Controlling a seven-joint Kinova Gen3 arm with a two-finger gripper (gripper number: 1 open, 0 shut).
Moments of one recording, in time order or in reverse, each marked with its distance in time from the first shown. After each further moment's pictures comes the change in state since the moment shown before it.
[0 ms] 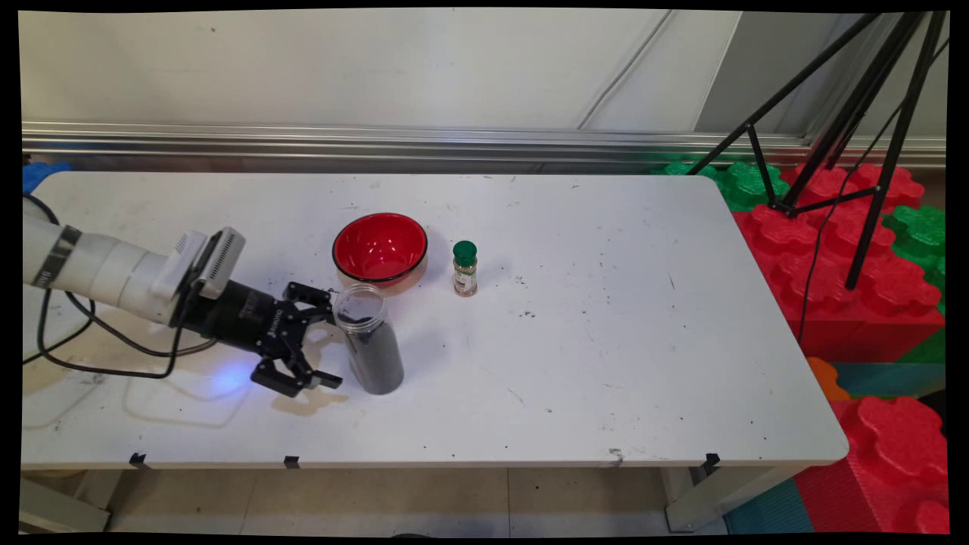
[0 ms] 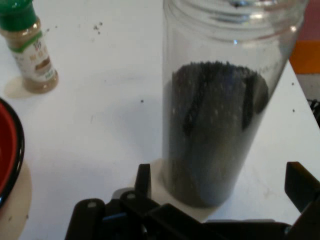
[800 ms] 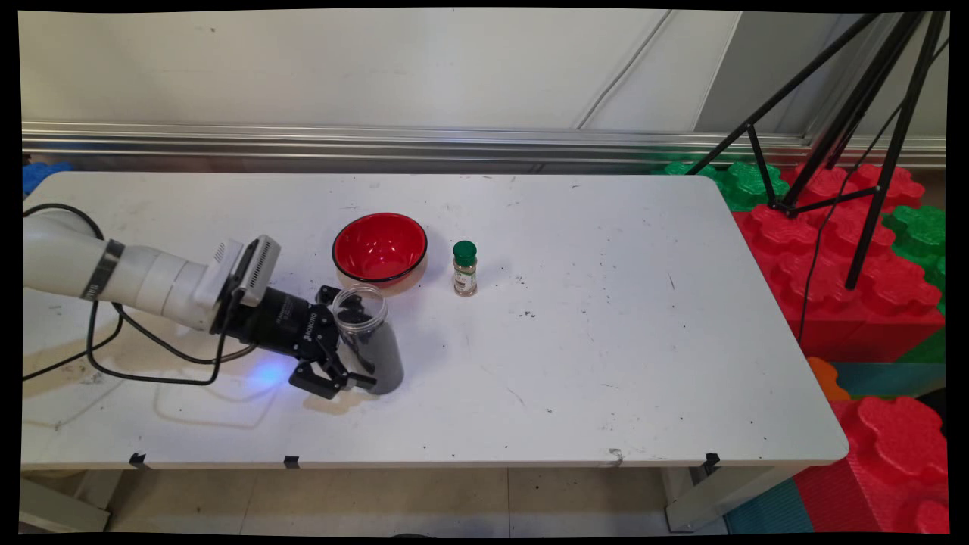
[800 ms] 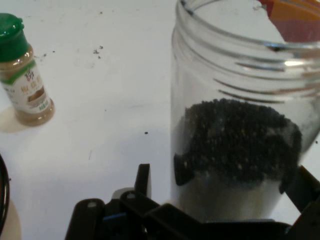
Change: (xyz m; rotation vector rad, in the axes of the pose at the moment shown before) arm 0.006 -0.003 0.041 0.009 0.045 0.019
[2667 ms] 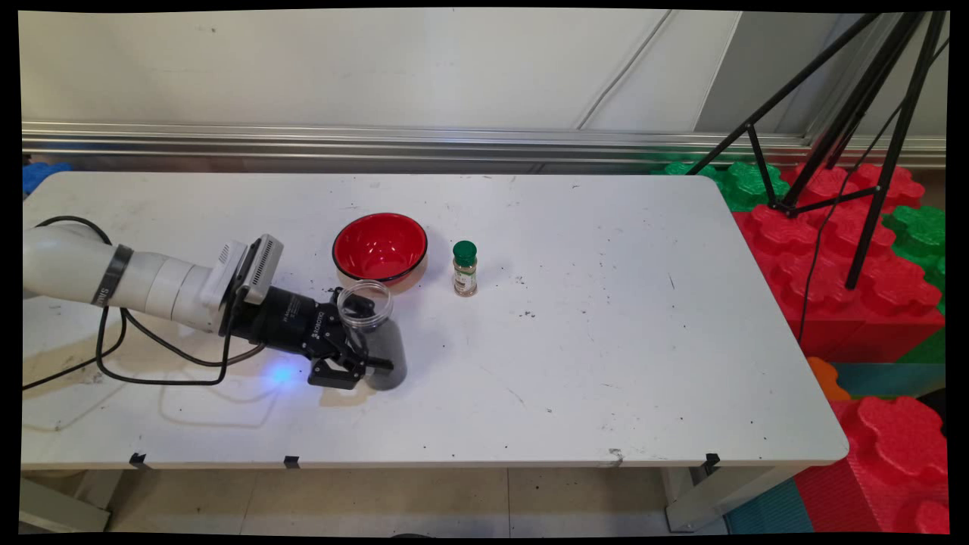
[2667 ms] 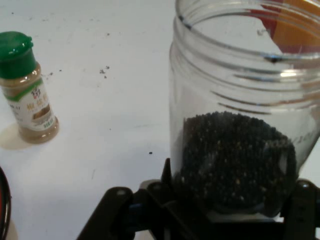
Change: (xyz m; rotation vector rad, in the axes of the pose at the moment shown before) arm -0.007 -0.002 0.010 0.007 0.067 -0.020
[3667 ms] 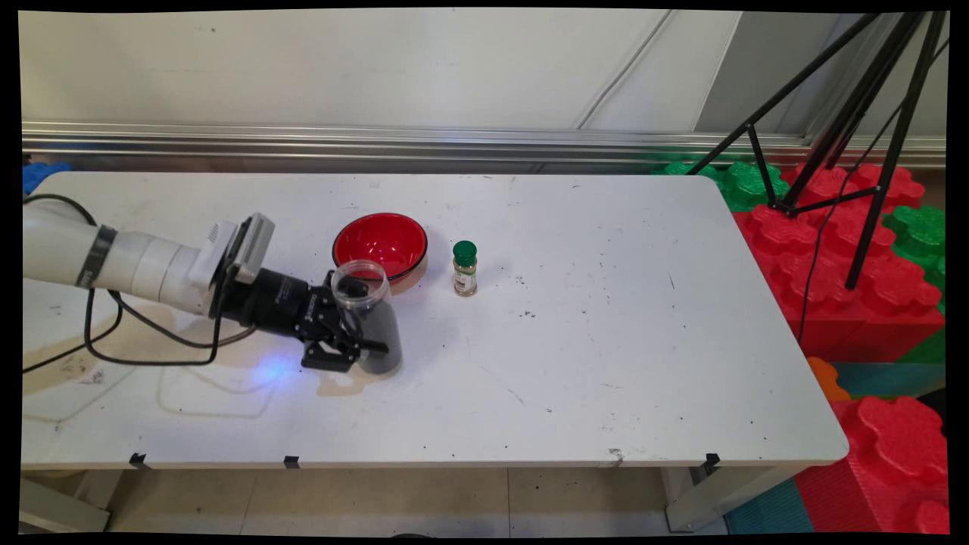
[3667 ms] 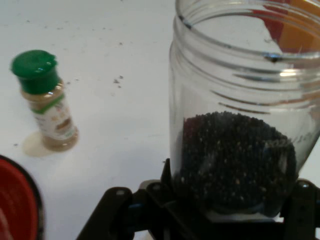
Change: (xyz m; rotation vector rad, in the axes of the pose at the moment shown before) arm 0.023 -0.006 -0.017 0.021 -0.008 -0.006
